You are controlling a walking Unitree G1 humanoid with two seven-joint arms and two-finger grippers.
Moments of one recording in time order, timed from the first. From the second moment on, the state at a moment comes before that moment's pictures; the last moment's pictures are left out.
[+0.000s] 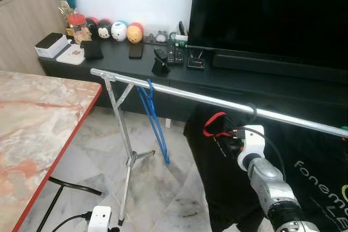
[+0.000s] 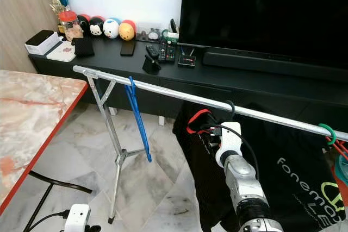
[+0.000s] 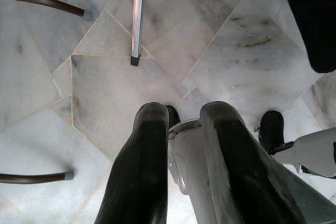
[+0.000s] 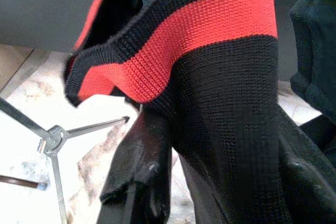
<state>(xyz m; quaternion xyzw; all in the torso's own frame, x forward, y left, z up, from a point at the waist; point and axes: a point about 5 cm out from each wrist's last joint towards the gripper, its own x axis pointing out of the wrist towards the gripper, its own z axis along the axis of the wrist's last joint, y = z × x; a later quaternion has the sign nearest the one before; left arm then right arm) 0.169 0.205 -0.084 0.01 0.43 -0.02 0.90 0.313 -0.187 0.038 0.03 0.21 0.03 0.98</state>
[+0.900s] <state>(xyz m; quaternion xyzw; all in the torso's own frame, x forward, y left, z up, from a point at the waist) 0.155 0.220 -0.087 0.04 0.45 -0.04 0.89 0.281 -0.174 0.047 0.07 0.10 -0.08 0.99</state>
